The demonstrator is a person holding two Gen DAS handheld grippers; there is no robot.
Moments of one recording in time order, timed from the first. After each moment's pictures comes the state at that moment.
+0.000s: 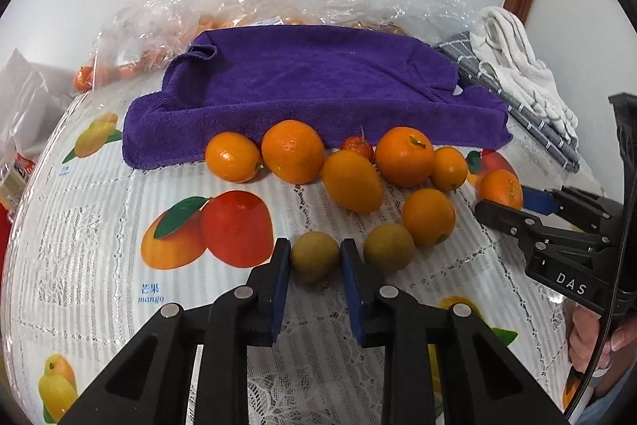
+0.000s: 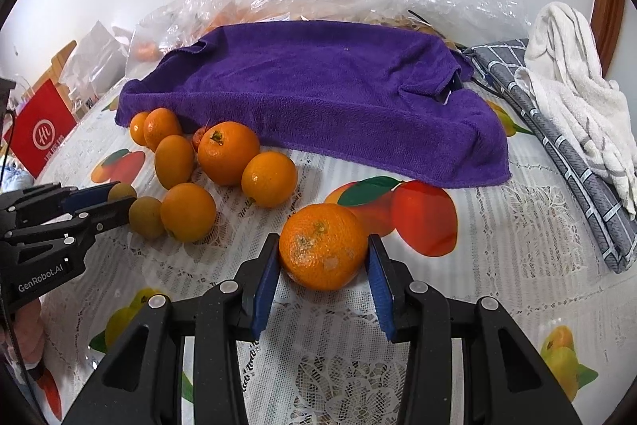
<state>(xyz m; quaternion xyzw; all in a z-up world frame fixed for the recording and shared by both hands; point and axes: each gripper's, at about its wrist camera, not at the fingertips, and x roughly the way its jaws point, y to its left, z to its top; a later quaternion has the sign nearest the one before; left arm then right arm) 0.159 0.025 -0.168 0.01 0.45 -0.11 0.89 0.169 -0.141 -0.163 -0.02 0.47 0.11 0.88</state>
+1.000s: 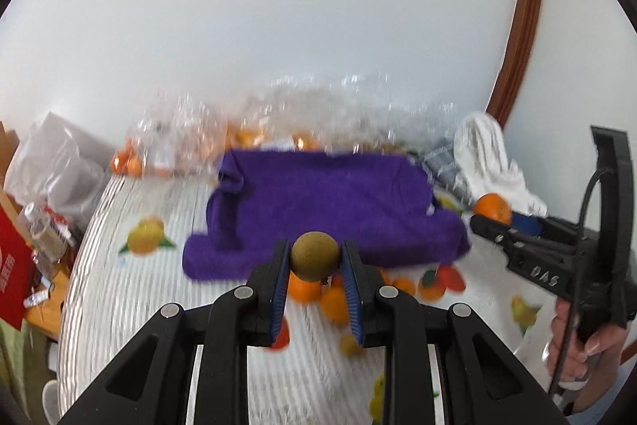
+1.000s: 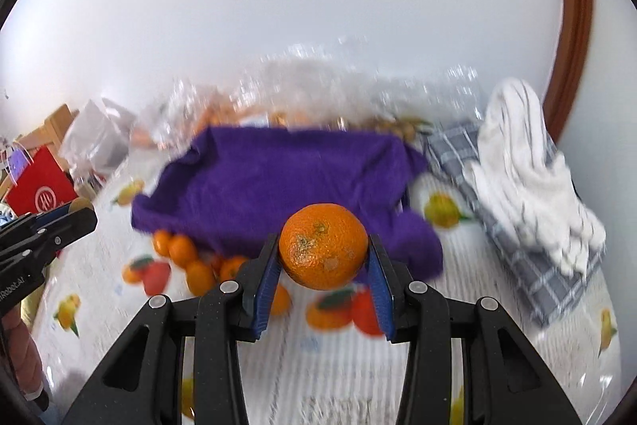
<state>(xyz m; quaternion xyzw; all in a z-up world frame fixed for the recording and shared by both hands) 0.162 0.047 -0.038 -0.03 0.34 -0.11 0.93 0.196 -0.151 -0.048 0.01 0.40 0.07 0.91</state>
